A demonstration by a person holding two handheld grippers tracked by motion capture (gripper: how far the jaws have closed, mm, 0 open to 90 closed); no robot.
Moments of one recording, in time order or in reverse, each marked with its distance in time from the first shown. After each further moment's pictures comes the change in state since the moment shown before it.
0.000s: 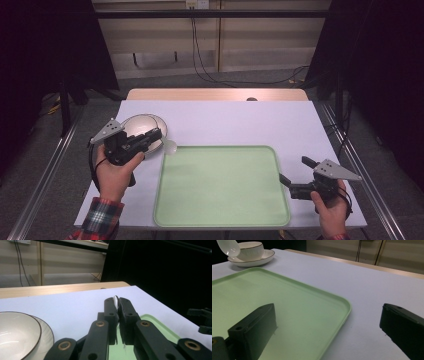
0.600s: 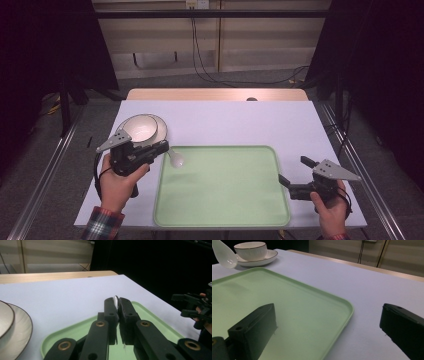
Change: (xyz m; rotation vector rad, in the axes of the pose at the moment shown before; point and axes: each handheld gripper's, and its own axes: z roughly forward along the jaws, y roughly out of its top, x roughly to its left) left arm -0.016 -0.018 -0.001 0.069 -0.076 -0.011; right arm 0.002 0.002 0.000 -0.006 0.014 -0.017
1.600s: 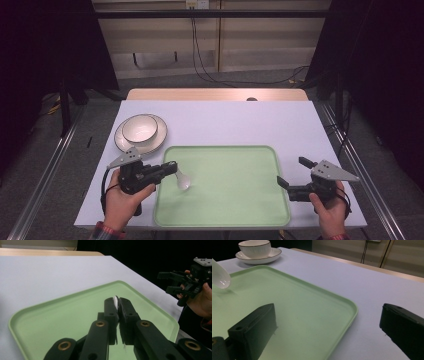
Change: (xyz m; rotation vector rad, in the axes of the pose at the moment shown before) left arm -0.014 -0.036 0.001 0.104 -0.102 -0.007; right arm 0.004 0.001 0.001 0.008 0.023 -0.016
